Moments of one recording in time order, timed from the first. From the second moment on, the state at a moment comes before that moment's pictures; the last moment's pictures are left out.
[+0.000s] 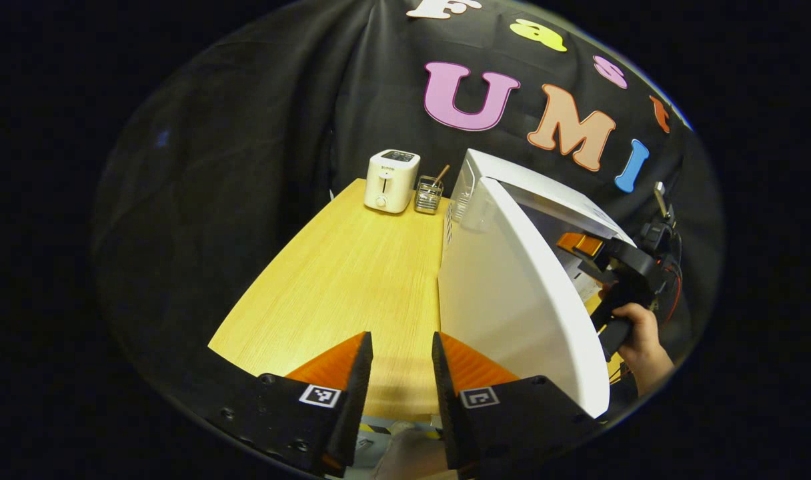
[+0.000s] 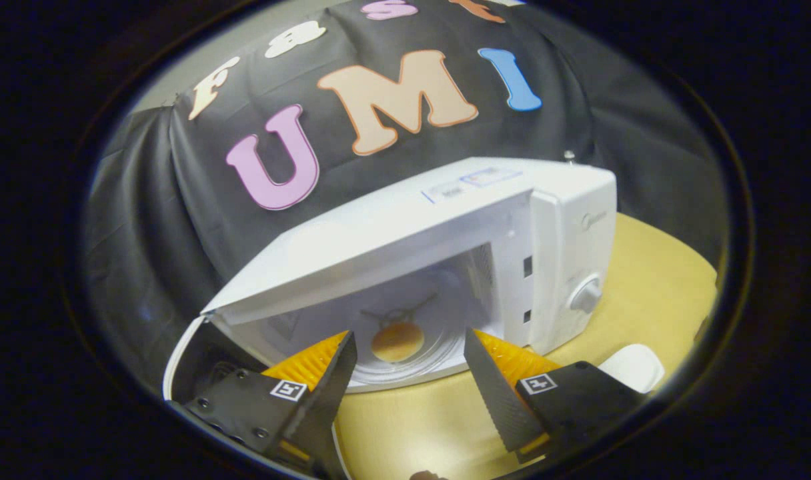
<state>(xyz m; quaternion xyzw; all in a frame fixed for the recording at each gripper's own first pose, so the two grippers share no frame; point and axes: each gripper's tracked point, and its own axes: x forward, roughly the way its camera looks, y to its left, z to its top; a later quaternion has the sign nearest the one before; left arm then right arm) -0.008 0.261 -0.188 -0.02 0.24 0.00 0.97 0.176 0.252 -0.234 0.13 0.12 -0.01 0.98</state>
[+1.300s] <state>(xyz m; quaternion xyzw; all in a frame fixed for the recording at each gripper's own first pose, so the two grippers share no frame) -0.004 0.136 -0.189 0.09 0.28 -0.08 0.95 0.022 0.051 -0.173 0.04 0.10 -0.09 0.99</state>
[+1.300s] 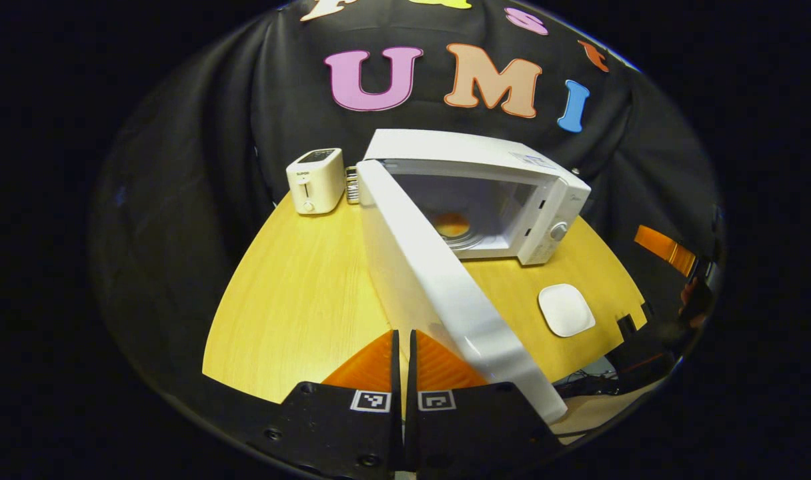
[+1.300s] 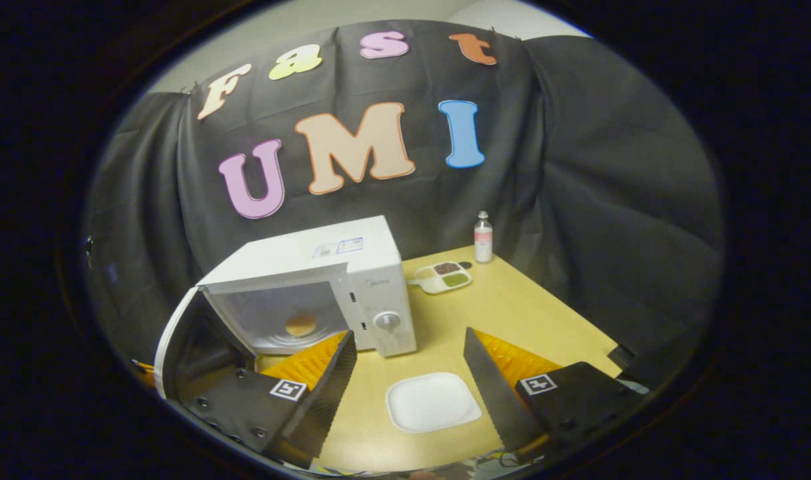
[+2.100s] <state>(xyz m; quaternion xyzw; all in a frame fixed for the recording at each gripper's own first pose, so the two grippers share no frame) 0.026 -0.018 -0.187 0.06 0.23 -0.11 0.96 0.008 -0.059 -0.175 0.05 0.12 -0.09 0.99</state>
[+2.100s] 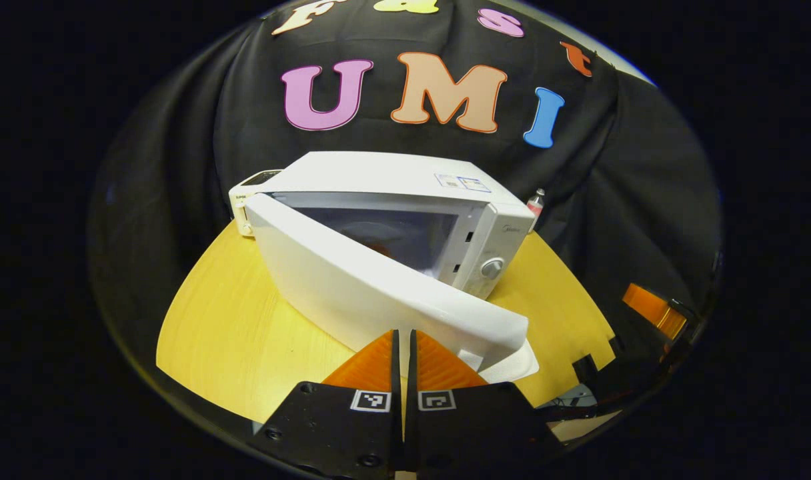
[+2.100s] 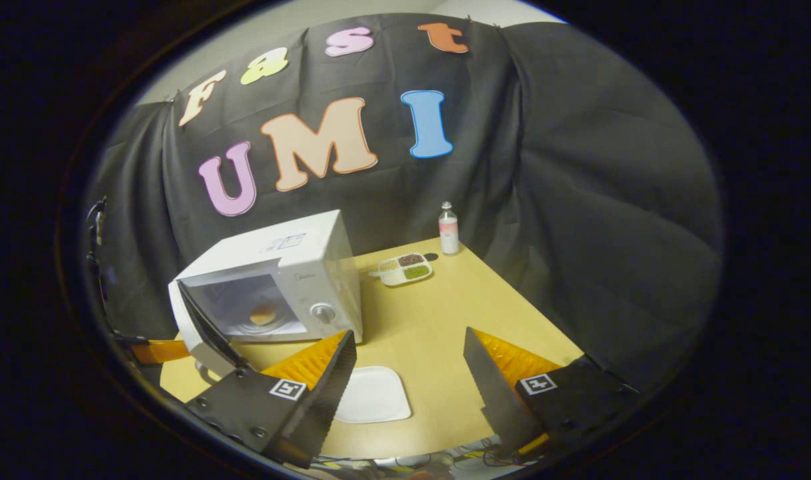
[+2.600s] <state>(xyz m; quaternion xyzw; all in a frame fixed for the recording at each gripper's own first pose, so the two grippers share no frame) 0.068 -0.073 -0.186 0.05 0.21 -0.11 0.97 0.027 -0.096 -0.178 0.06 0.12 -0.09 0.99</state>
